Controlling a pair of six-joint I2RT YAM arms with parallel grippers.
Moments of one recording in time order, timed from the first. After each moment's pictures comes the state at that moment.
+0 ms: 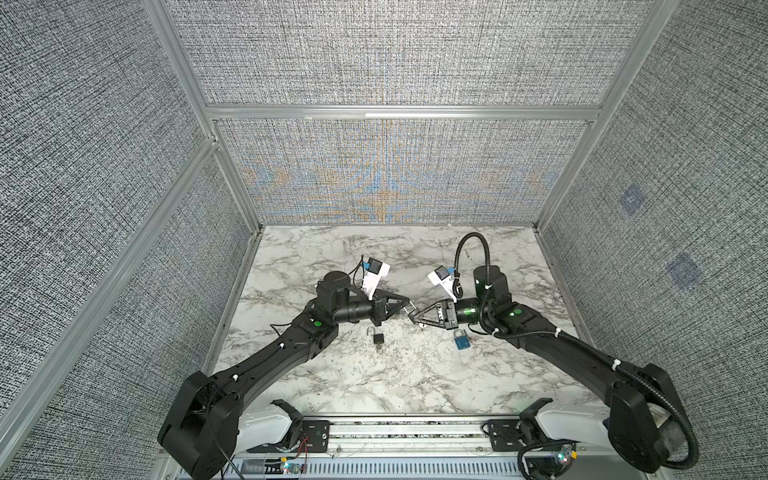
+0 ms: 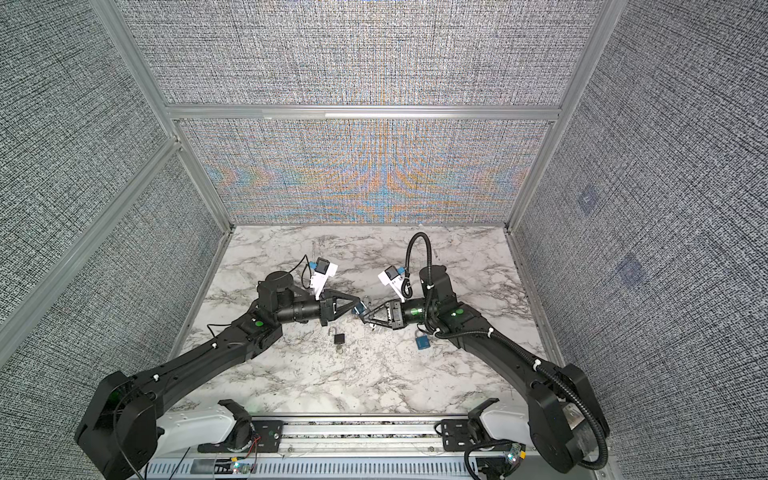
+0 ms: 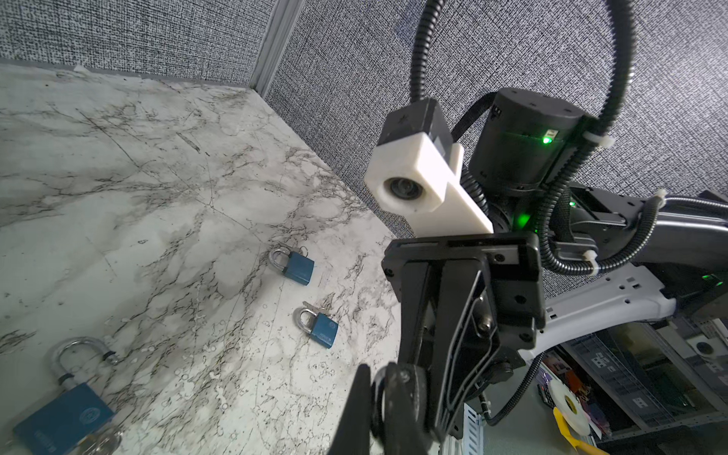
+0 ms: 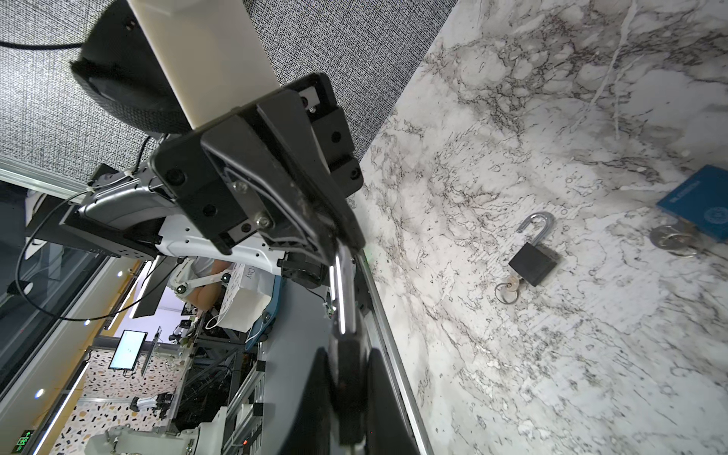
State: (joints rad) left arm -0.62 1.23 0.71 0.28 0.74 -0.49; right arm 0.52 1.25 0.78 0.02 -1.02 0.60
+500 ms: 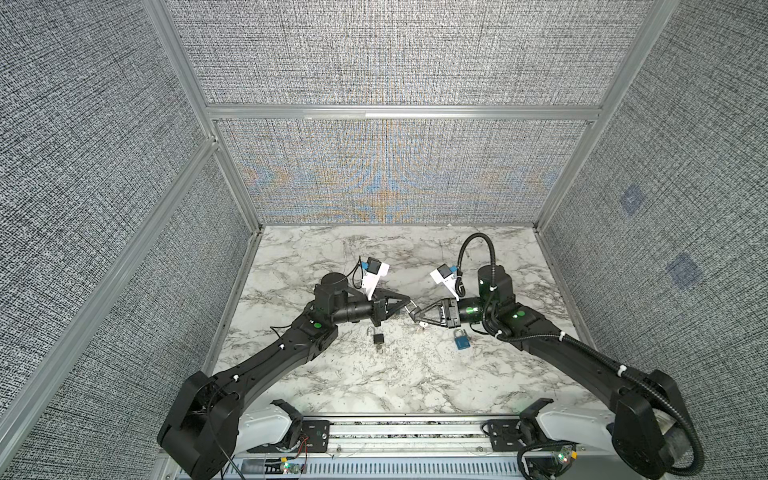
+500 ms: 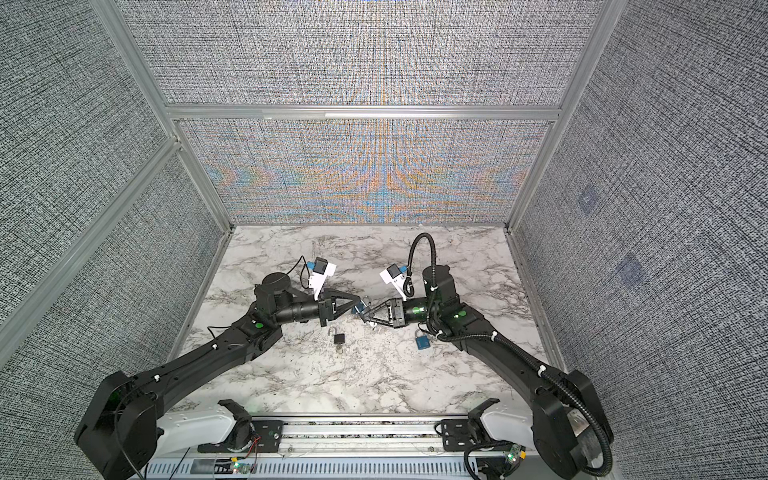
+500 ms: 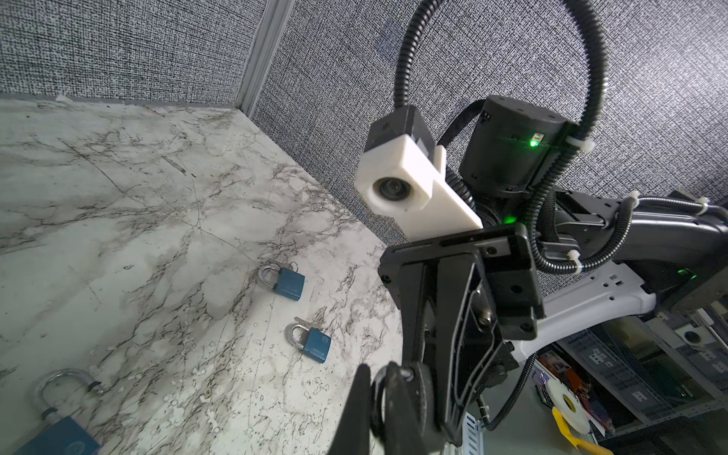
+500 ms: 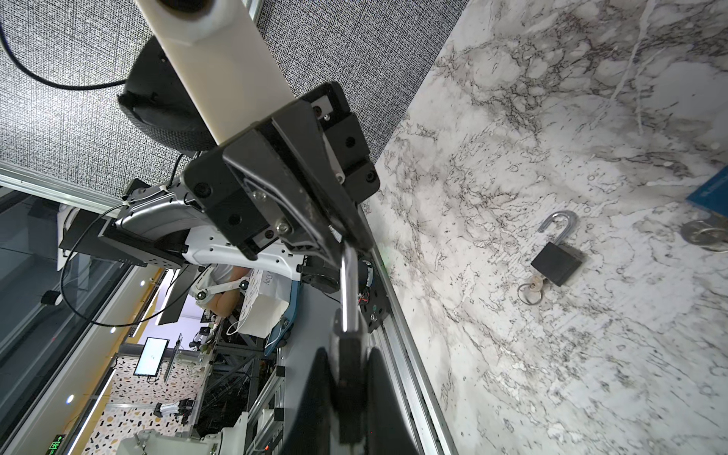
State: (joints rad) left arm -0.62 1.22 0.68 0.36 0.76 -0.50; right arm 0.52 1.23 0.78 0.06 -1.03 0.68
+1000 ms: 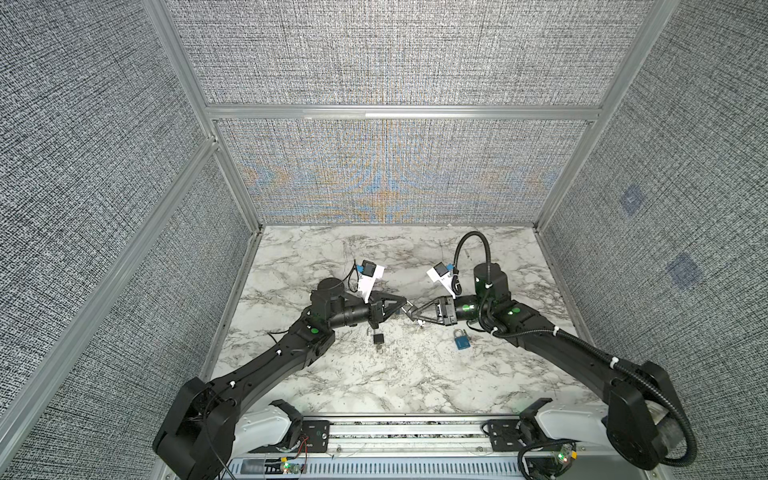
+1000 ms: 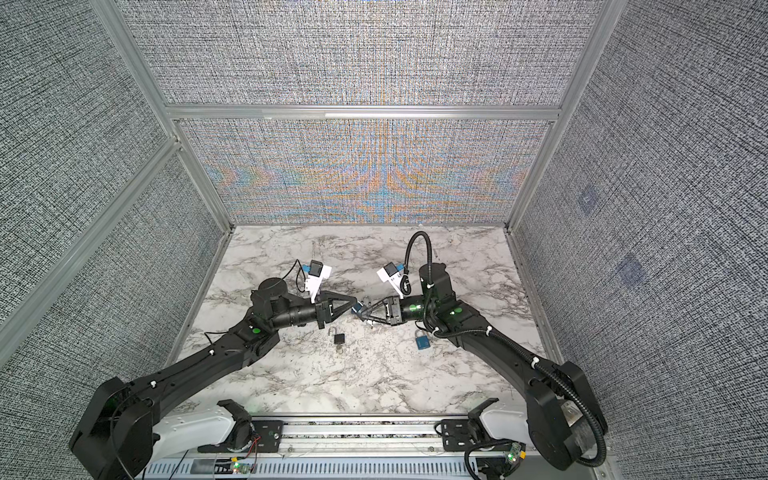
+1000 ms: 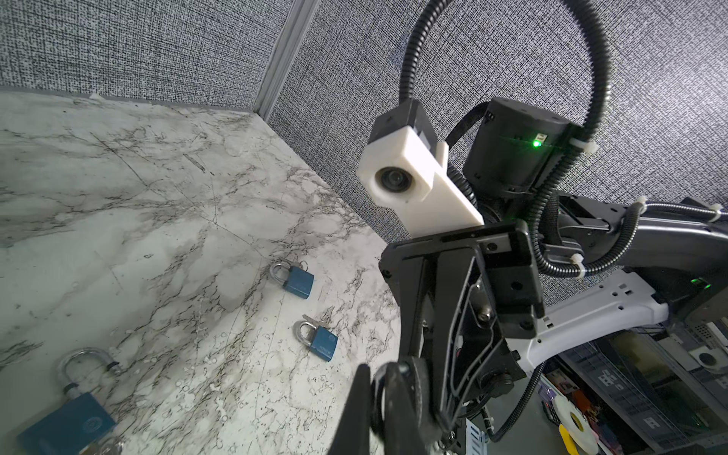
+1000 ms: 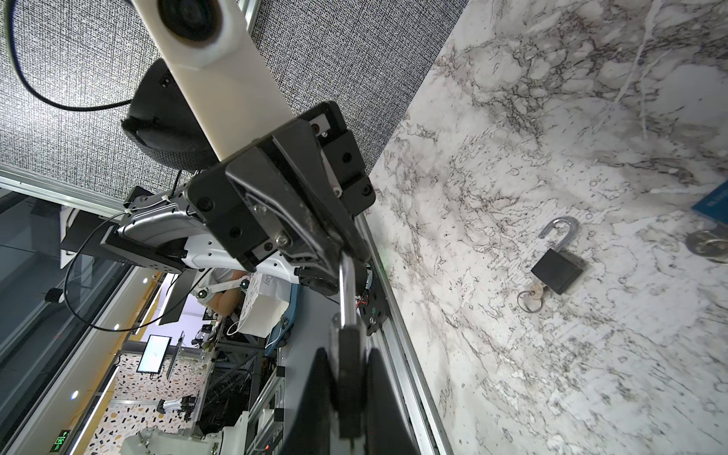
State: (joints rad) left arm -0.62 1.18 0.63 0.38 0.71 -0.54; right arm 0.52 1.28 0.80 0.08 -1.03 0.68
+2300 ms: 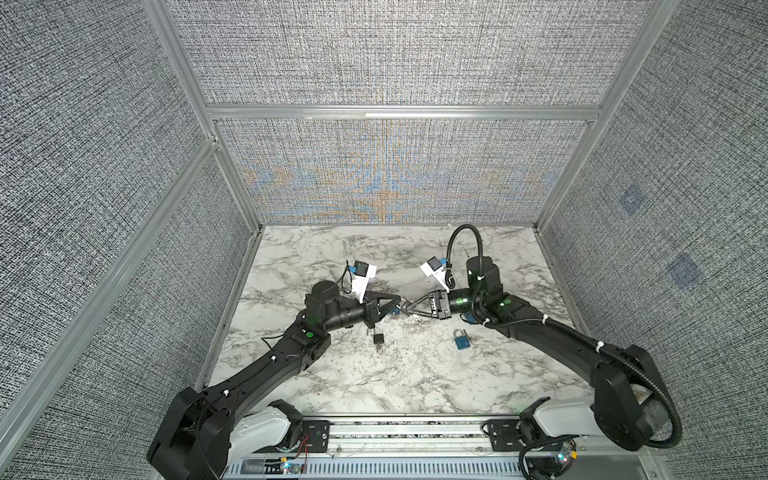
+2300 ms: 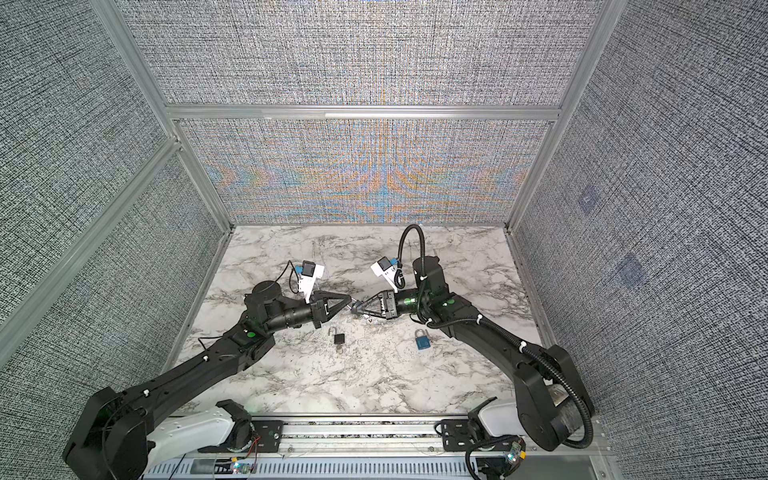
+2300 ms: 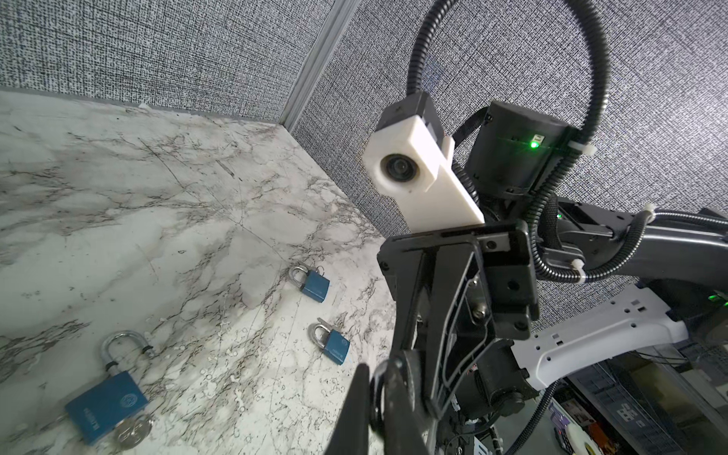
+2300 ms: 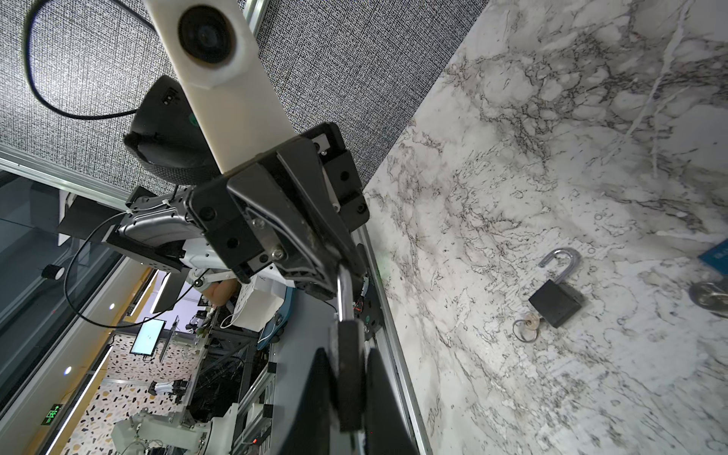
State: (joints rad) left arm -0.60 1.13 0.61 0.37 0.67 -0.57; right arm 0.52 1.37 0.87 0.10 -1.05 0.63
